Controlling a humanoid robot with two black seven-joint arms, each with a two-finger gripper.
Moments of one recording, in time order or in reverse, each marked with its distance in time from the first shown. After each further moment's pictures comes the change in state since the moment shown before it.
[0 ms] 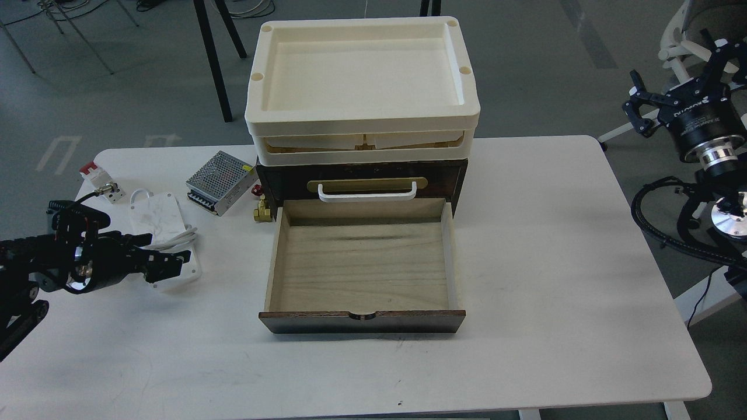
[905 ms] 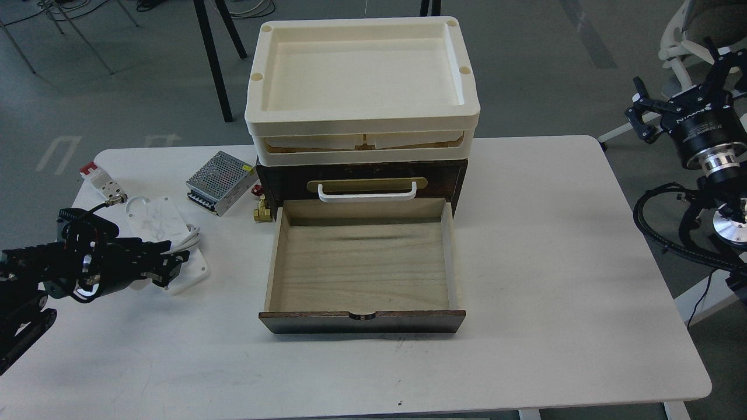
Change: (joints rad) left arm -0.015 -0.018 0.076 0.035 0.000 0.107 0.000; right arm -0.025 -0.001 0.021 0.000 0.001 0.000 0.000
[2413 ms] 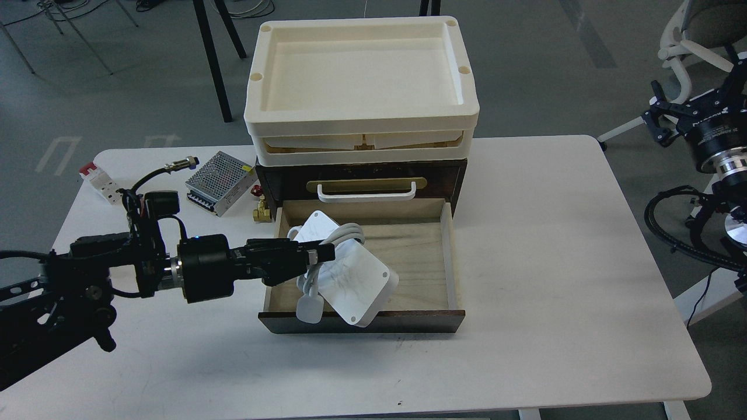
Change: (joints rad) left arm -0.018 0.062 0.084 -0.775 -0.659 -0.215 0.000; right arm -0.007 -0.006 0.012 -0.052 -0.002 0.000 -0.002
